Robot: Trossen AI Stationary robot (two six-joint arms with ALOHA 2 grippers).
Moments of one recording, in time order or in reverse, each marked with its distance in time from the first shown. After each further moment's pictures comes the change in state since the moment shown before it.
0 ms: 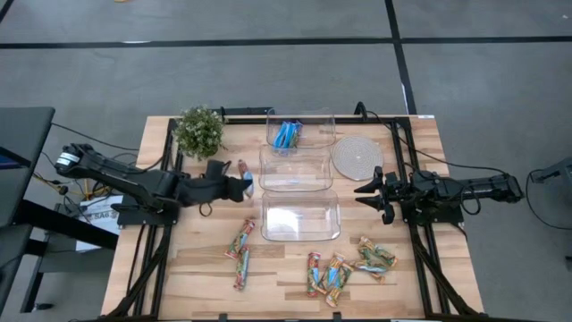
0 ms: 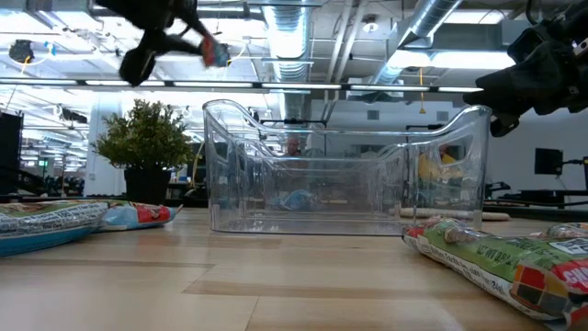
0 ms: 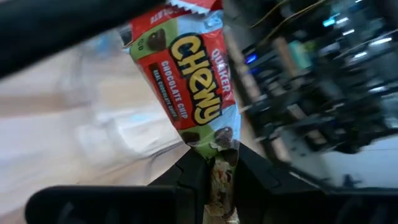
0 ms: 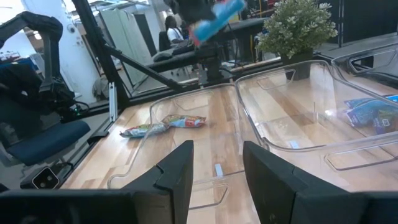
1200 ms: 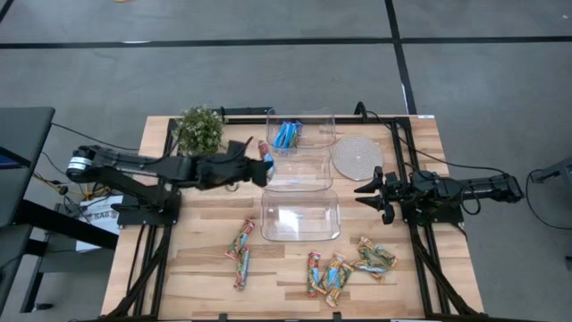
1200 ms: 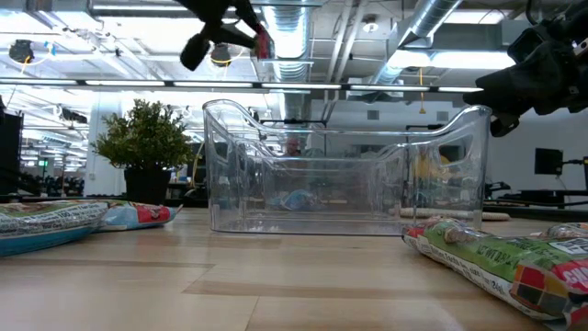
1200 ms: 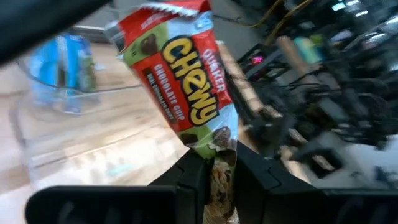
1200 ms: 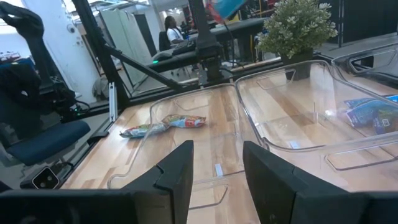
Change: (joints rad) left arm 0.208 0.246 0.308 -0.055 0.151 0.218; right arm 0.000 0.000 0.000 0.000 0.000 0.000
